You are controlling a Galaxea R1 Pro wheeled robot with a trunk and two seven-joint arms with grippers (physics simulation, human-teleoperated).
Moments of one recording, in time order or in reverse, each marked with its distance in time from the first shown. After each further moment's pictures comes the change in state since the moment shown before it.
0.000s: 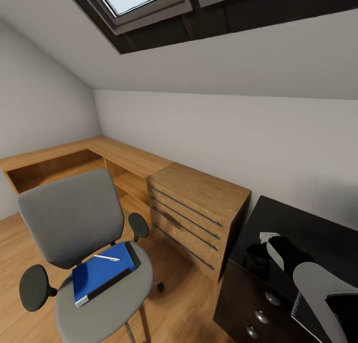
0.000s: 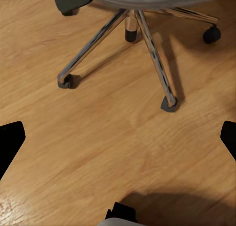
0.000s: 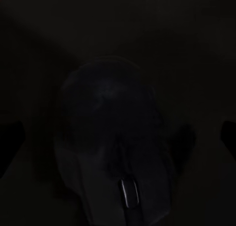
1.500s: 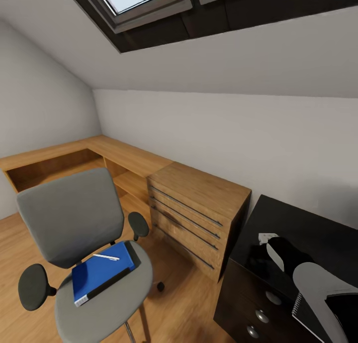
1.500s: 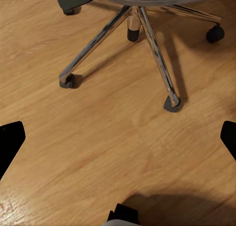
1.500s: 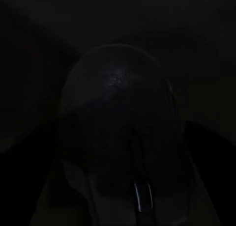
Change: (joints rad) left arm 0.000 0.005 0.000 0.000 0.001 0.000 0.003; right arm 0.000 -0.002 0.029 0.009 0.004 -0.001 0.034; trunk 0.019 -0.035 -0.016
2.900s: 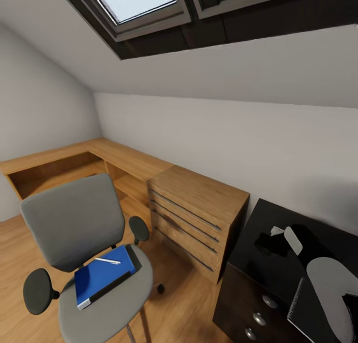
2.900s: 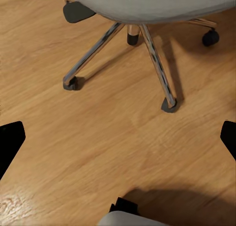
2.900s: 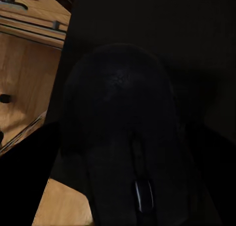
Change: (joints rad) left arm 0.000 0.001 -0.001 0.000 0.000 0.010 0.001; right arm 0.000 -0.048 -0.347 -0.177 -0.125 0.343 0.004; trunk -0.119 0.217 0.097
